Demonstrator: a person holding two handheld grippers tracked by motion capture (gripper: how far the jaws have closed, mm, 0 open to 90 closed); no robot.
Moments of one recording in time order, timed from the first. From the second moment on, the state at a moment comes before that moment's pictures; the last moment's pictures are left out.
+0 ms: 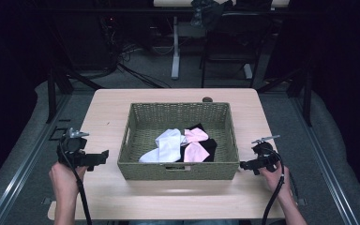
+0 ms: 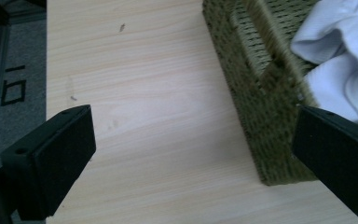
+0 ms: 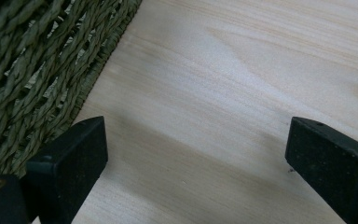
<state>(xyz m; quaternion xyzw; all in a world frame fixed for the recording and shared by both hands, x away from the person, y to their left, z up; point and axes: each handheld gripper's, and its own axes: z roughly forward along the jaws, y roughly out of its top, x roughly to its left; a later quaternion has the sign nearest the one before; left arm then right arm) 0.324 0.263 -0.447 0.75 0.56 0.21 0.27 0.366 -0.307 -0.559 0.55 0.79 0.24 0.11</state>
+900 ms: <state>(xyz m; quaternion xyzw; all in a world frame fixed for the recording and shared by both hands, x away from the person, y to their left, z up) 0.412 0.150 -0.415 0.85 0.44 0.13 0.25 0.366 -0.309 -0.559 0.55 0.79 0.24 0.11</state>
